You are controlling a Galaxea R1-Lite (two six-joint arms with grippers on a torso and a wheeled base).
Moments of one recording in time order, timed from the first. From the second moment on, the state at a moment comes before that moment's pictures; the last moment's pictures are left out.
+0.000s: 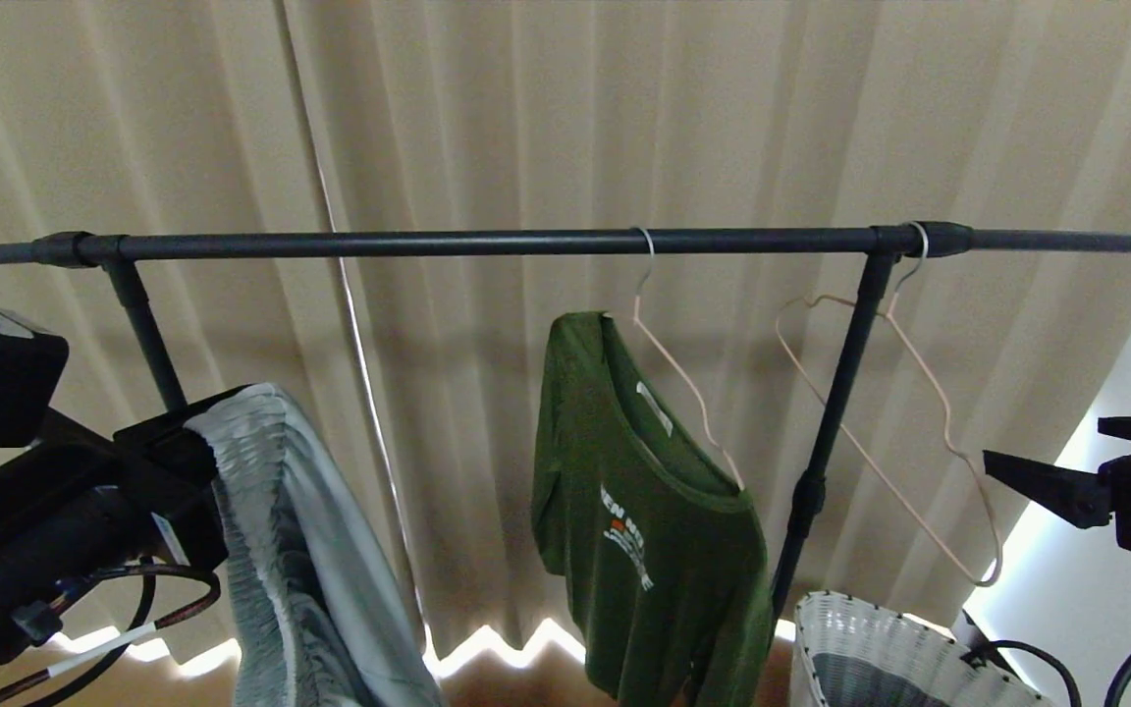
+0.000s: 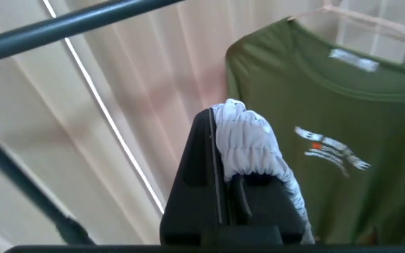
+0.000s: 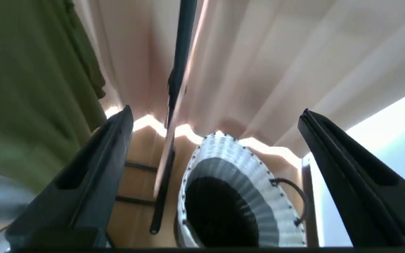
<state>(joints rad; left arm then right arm) -0.43 1.18 -0.36 -0.82 0.08 0.23 0.14 1.16 -0.72 0.04 -0.06 -0.10</state>
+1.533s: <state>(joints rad) -0.43 1.17 -0.36 -0.82 0.08 0.23 0.21 1.52 -0.83 -0.09 -0.18 0.06</state>
